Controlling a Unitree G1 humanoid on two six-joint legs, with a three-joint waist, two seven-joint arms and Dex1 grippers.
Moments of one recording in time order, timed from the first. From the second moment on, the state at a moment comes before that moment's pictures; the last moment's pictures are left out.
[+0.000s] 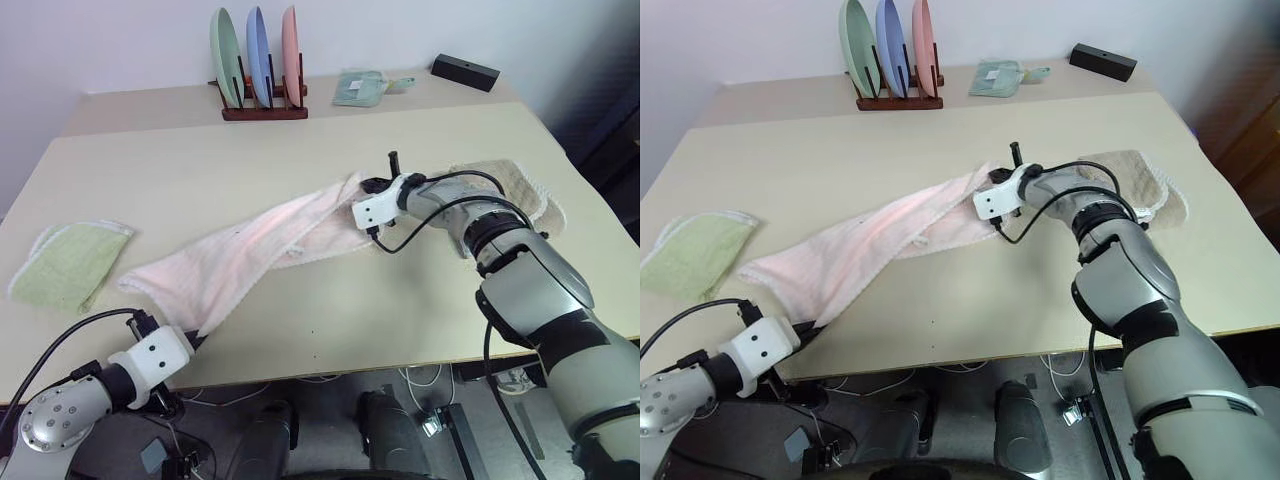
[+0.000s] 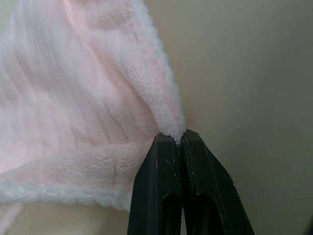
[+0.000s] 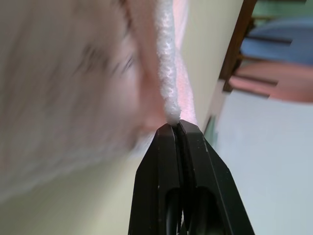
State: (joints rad) left arm 0.49 0.72 0.26 -0.55 -0.03 0.13 -0.72; right arm -1.27 -0.44 0.69 1.37 -0.84 -0.58 0.08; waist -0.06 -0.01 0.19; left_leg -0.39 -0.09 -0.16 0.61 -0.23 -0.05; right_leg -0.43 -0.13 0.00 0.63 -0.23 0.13
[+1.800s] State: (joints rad) left arm 0.32 0.73 0.25 -0.46 -0.05 0.13 -0.74; right arm -0.74 -0.78 0.34 0.56 -0.53 -0.57 0.56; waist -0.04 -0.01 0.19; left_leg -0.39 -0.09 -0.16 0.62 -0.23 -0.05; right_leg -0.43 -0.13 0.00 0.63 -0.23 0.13
